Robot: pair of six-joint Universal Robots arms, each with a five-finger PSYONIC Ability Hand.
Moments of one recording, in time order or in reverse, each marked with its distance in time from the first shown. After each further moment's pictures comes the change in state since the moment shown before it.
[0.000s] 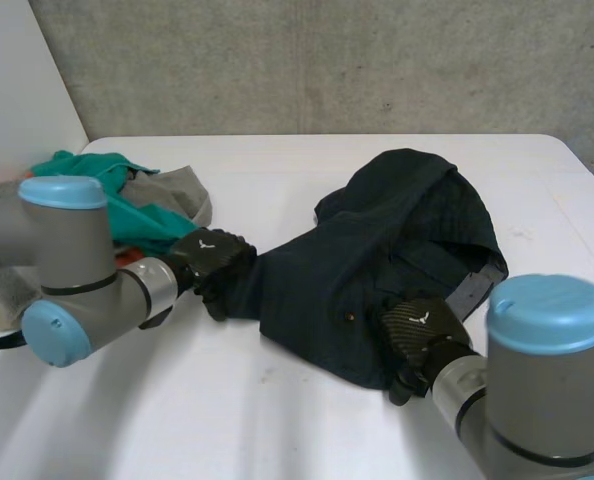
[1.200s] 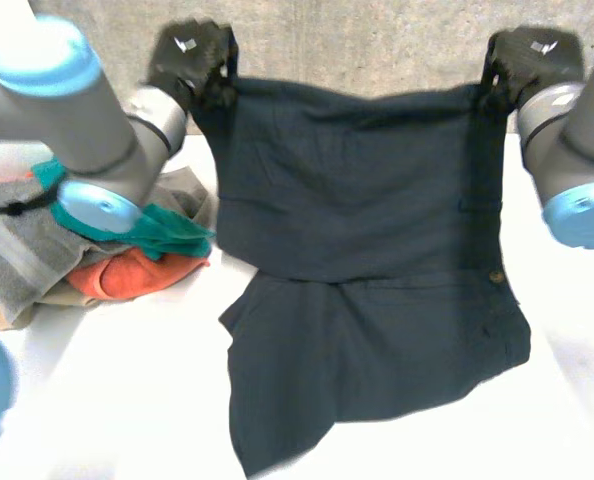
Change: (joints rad) left arm -0.089 -0.140 0.730 0.135 -0.248 -0.289; right arm -0.249 0.199 -0.901 0.111 0.089 0.131; left_hand 0.666 0.705 0.699 0.701 0.683; right_hand 0.593 0.662 0.660 0.668 0.641
